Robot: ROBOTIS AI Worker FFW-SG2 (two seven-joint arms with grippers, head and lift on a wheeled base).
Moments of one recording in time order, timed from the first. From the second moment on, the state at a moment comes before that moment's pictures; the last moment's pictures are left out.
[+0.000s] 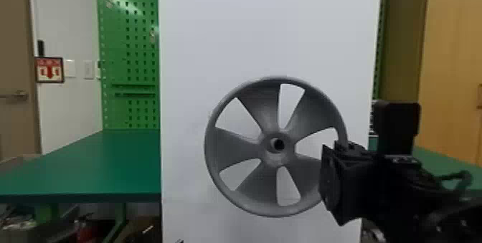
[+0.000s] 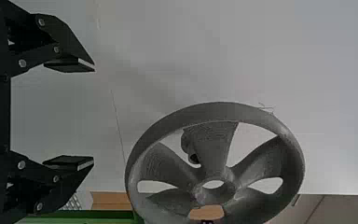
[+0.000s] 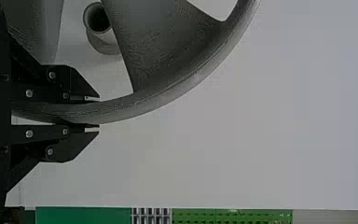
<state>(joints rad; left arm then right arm) 0.00 0.24 -0.03 -2.21 0.36 0.53 -0.35 -0.49 -0.11 0.07 -2.19 -0.24 0.99 -0.29</state>
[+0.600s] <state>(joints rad) 0.00 0.25 -0.04 -2.21 0.36 0.53 -0.35 -0.49 -0.11 0.06 -2.18 -0.24 0.98 -0.30</state>
